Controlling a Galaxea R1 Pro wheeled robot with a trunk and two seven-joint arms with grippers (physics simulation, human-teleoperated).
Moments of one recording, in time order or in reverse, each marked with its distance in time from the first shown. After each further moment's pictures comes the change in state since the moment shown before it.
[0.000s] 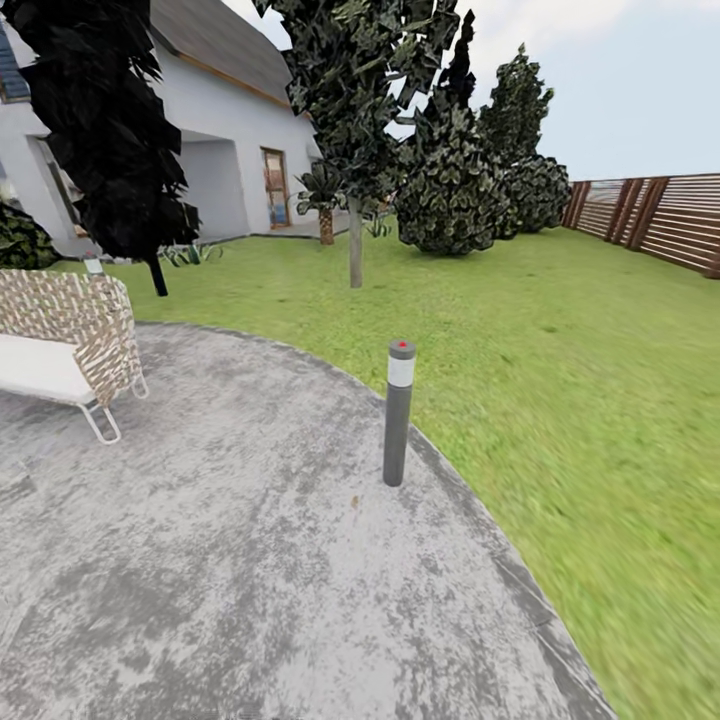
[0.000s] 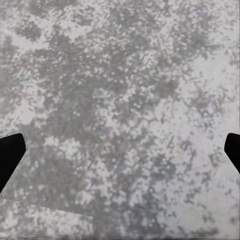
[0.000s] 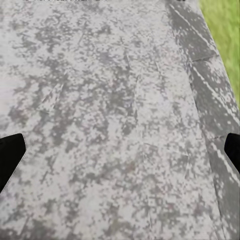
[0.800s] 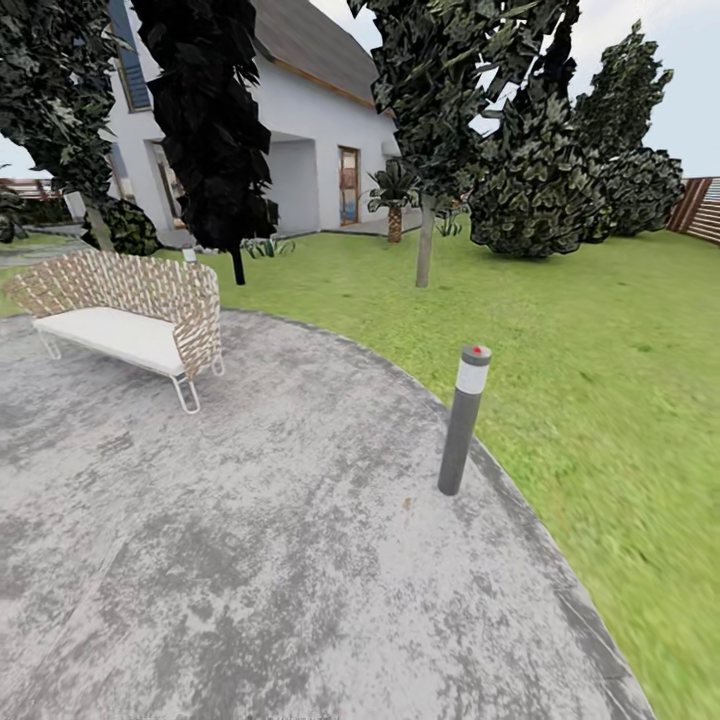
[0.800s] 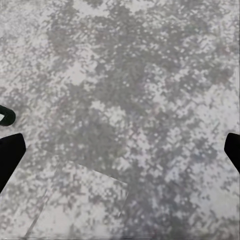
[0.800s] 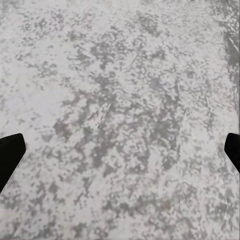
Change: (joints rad) left arm 0.000 0.000 0.000 0.000 0.000 0.000 0.000; right arm 0.000 0.000 0.001 -0.001 0.001 0.001 0.000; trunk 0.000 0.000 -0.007
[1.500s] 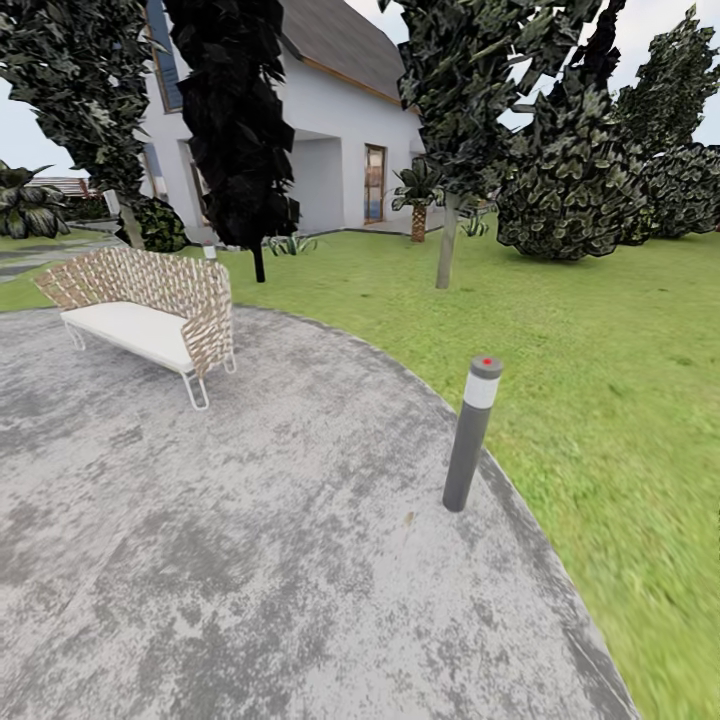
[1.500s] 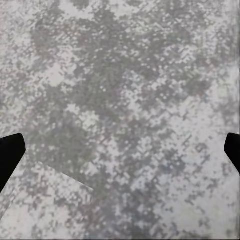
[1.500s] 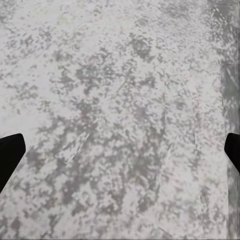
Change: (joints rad) left arm 0.000 0.000 0.000 0.001 0.000 0.000 0.000; right arm 0.000 -0.001 0.003 -0.002 0.001 -0.001 0.004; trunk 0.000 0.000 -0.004
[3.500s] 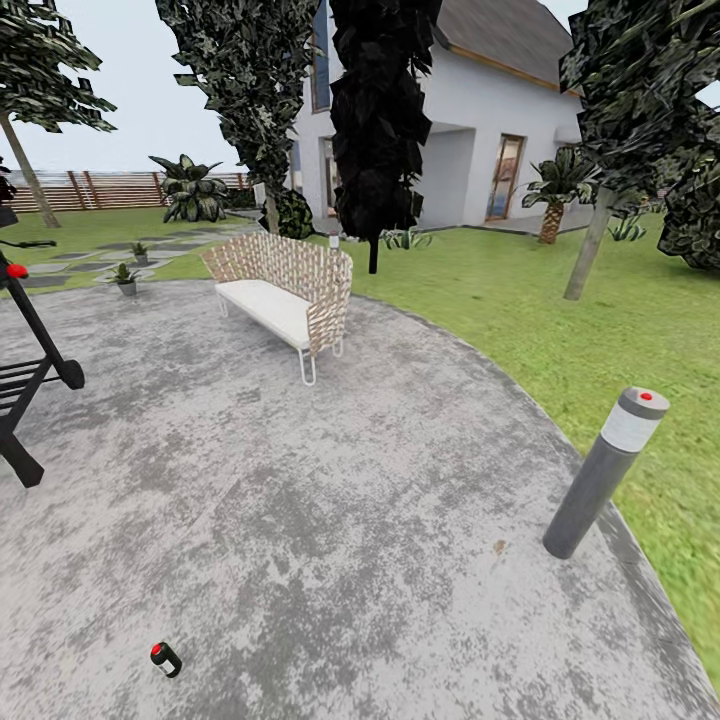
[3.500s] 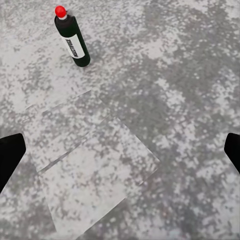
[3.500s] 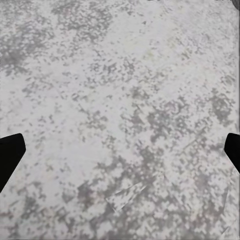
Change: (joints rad) left arm 0.001 -0.002 0.049 0.001 -0.001 -0.081 0.000; right arm 0.000 -0.006 0.000 0.001 0.003 -0.002 0.002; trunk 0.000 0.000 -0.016
